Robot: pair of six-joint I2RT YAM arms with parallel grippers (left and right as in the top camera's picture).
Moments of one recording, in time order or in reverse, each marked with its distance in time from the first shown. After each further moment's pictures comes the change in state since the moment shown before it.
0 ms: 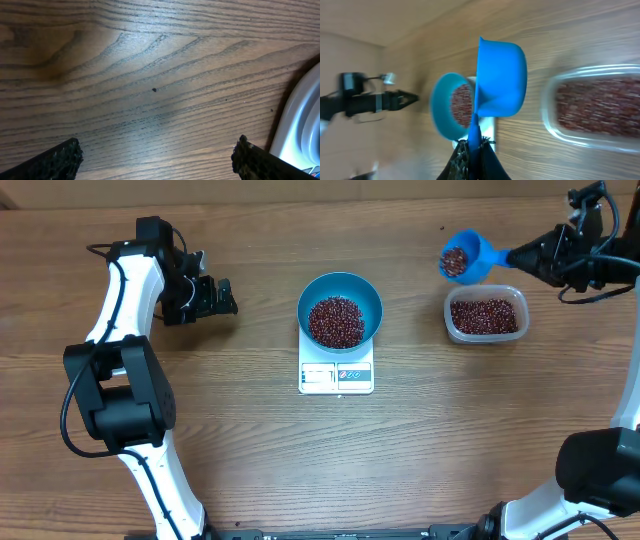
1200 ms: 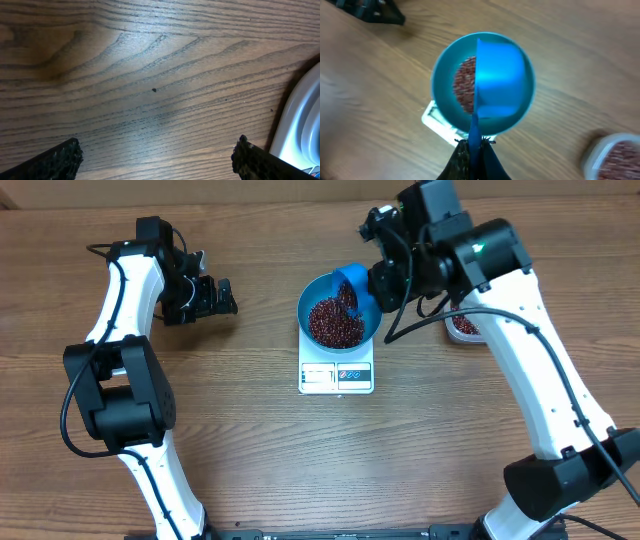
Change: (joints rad) left arm 0.000 0.000 0.000 0.000 0.000 0.000; right arm 0.711 0.000 0.000 0.107 0.589 -0.101
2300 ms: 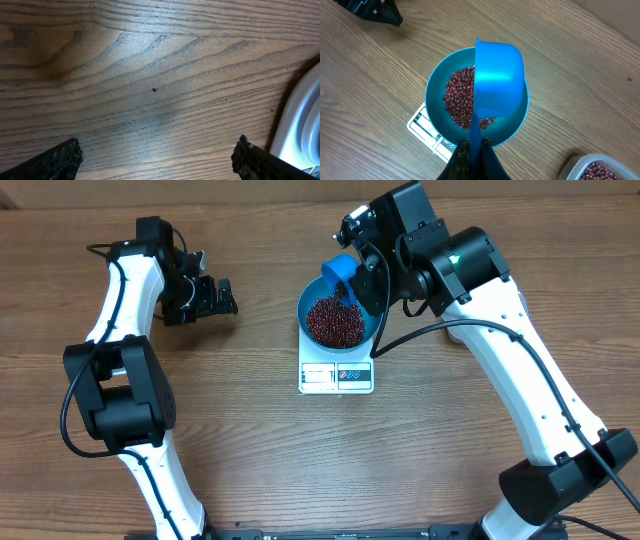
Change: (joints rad) left arm 0.000 0.000 0.000 0.000 0.000 0.000; right arm 0.076 0.000 0.000 0.053 0.098 -0.080
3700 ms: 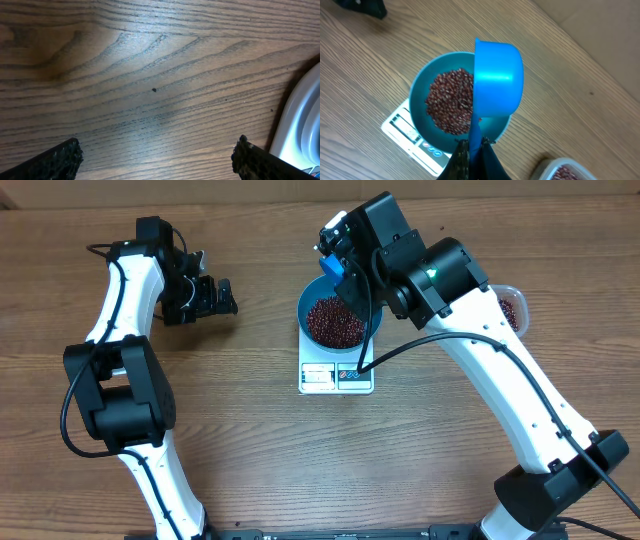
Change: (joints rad) left arm 0.000 0.000 0.000 0.000 0.000 0.000; right arm 0.085 0.000 0.000 0.036 0.170 -0.037
